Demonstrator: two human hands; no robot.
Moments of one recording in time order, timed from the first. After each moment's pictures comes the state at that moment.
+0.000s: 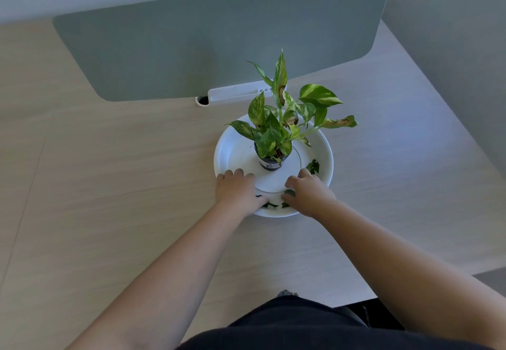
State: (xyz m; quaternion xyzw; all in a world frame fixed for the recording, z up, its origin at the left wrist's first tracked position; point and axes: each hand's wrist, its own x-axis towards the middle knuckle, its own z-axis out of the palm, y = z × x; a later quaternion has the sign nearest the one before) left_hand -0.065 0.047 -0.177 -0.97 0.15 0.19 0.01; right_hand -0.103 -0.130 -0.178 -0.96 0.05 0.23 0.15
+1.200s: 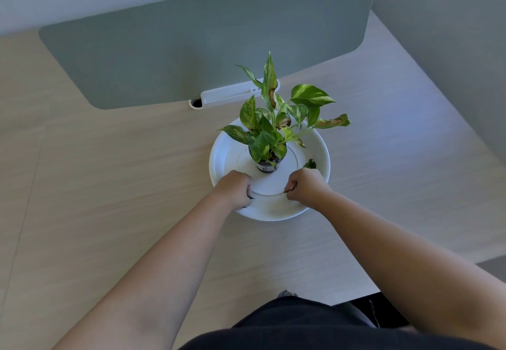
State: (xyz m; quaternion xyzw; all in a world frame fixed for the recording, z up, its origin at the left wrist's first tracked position) left_hand -0.039 0.055 -0.186 -0.92 0.18 0.31 -0.14; right_hand -0.089 -0.141 -0.188 -0.93 0.11 0.22 0.29
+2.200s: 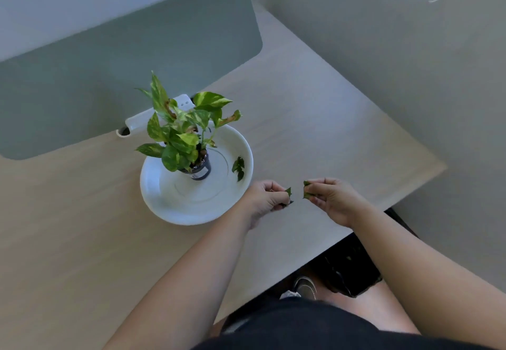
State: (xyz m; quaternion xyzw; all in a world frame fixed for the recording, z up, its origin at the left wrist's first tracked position) left_hand -0.159 -0.119 -0.152 -0.69 0.01 0.46 -0.56; right_hand -0.247 -0.277 -0.157 -0.45 0.40 0.03 0.80
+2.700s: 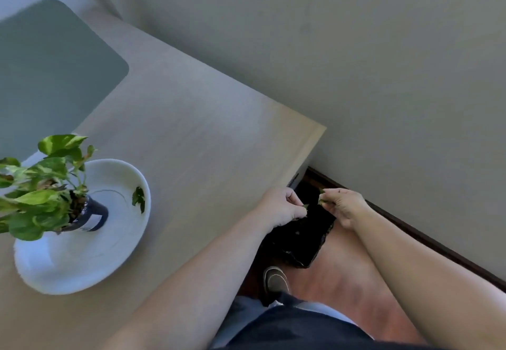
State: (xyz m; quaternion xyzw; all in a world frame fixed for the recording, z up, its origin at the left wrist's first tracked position) left_hand -0.305 -0.281 -0.168 -0.75 0.28 0.51 -0.31; right_hand -0.439 -0.394 -0.212 -0.34 0.62 -0.17 0.69
